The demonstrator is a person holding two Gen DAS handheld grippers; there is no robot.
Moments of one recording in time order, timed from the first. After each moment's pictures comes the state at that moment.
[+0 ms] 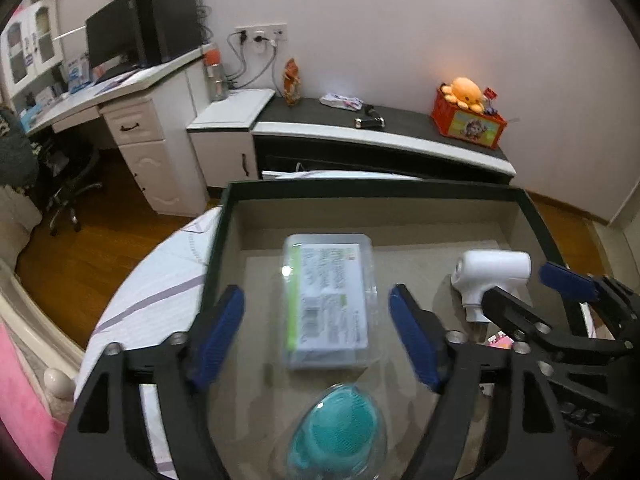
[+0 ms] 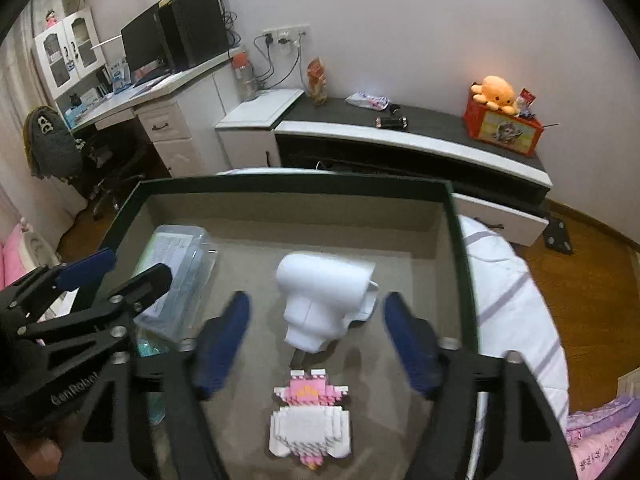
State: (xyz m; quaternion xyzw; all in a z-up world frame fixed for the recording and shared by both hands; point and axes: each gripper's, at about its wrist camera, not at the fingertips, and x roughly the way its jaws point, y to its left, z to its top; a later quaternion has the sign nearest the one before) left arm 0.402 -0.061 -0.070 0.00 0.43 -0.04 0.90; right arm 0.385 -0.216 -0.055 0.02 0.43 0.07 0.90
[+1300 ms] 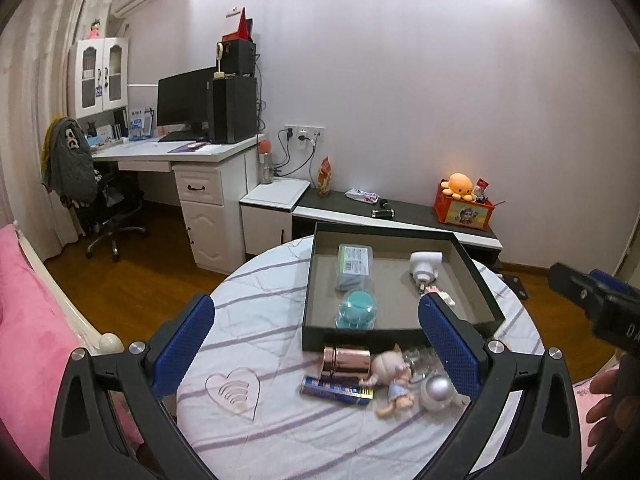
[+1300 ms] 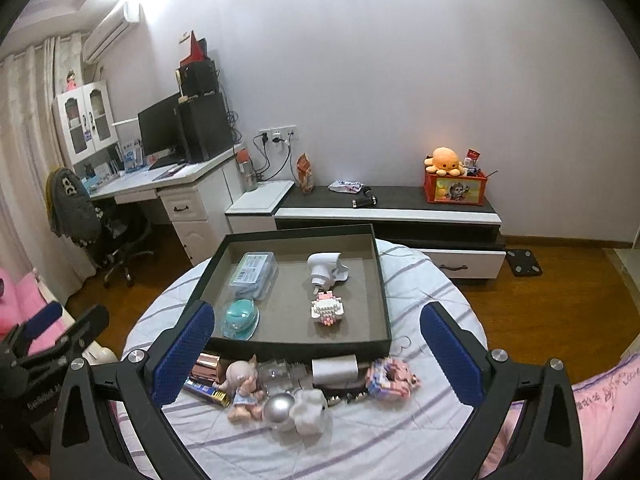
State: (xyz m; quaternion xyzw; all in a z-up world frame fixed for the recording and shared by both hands) left arm 0.139 -0.010 0.035 -0.03 0.26 0.01 0.97; right arm 0.150 -0.225 0.058 0.06 0.27 0.03 0.96
